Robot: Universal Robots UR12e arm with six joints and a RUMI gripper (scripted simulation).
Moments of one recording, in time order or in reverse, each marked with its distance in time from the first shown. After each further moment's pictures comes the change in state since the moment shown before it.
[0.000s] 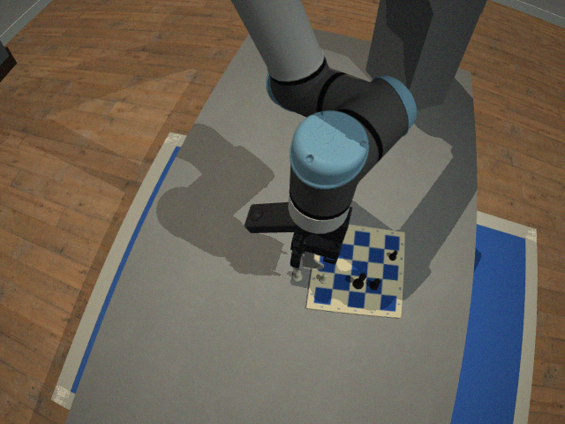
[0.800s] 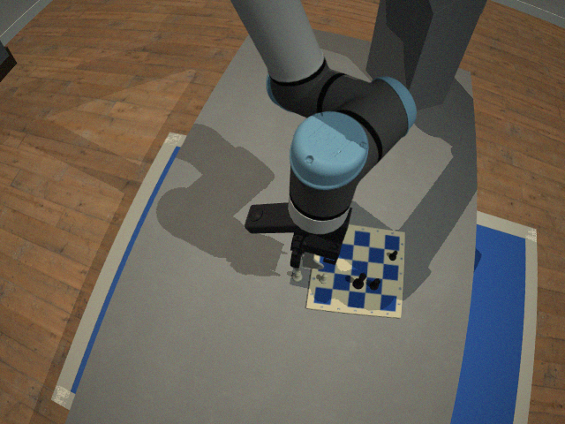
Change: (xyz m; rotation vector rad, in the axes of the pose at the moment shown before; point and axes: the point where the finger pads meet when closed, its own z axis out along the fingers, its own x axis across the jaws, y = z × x) arm 0.000 0.000 0.002 0.000 0.000 0.000
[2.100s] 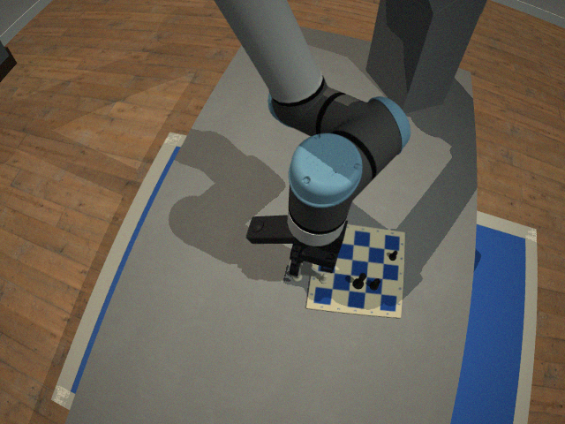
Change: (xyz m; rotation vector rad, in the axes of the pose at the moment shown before) arm 0.000 0.000 0.043 0.000 0.000 0.000
